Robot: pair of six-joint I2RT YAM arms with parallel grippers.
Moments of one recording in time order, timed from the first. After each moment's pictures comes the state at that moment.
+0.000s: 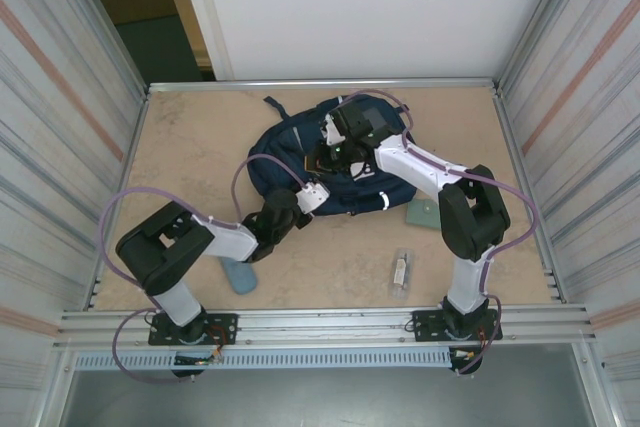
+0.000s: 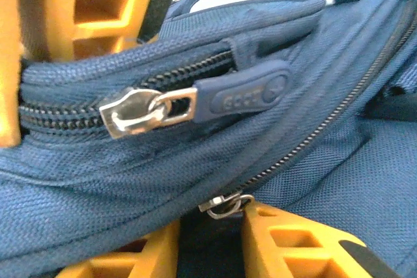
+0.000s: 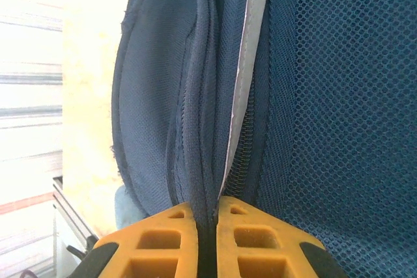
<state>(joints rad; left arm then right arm) -0.80 1.68 0.55 0.74 -0.31 0.43 0.62 1.88 1.47 -0.48 -0.46 0.70</state>
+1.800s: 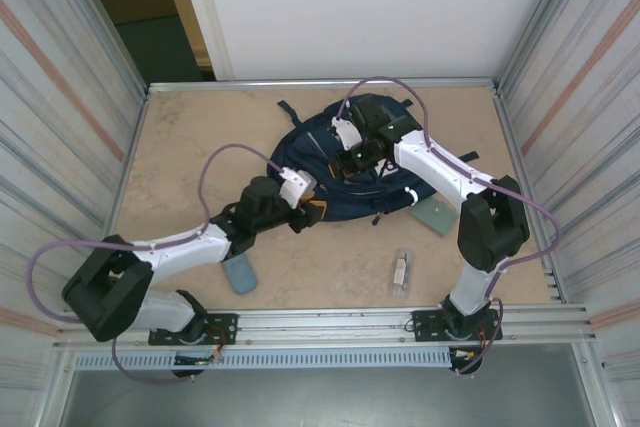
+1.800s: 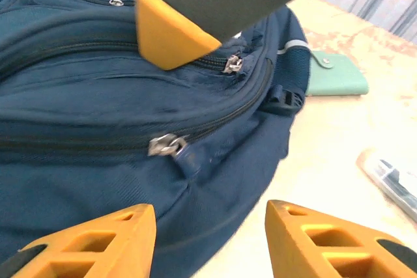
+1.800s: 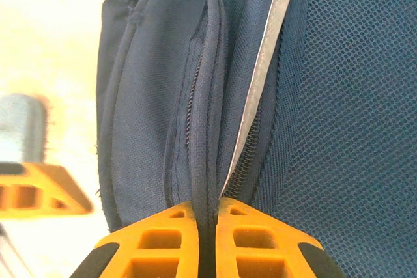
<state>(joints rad) -0.76 1.35 0.58 0.34 0.15 -0.08 0.56 1.76 1.49 -0.78 -0.36 0.13</state>
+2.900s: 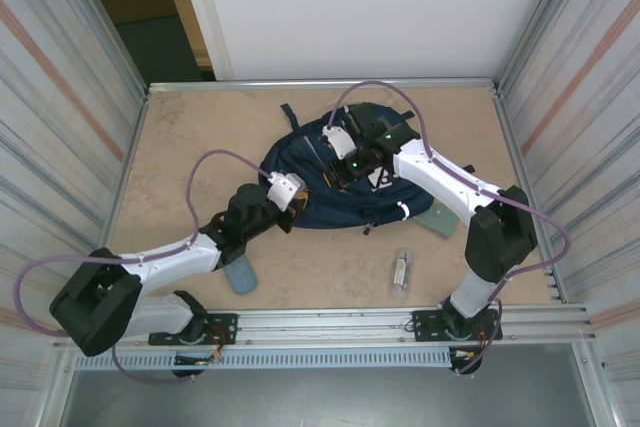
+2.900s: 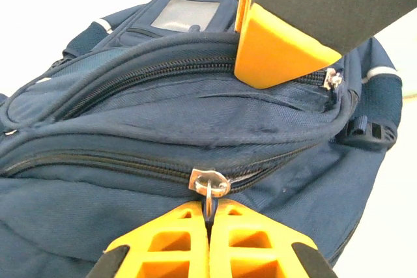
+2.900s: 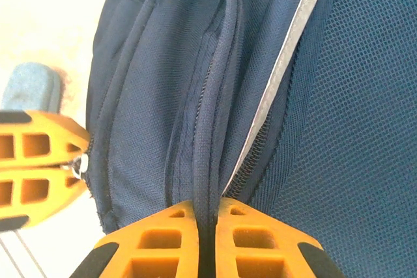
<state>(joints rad) -0.71 1.23 0.47 0.40 0.06 0.08 0.62 1.68 1.42 -0.78 -0.29 0.04</state>
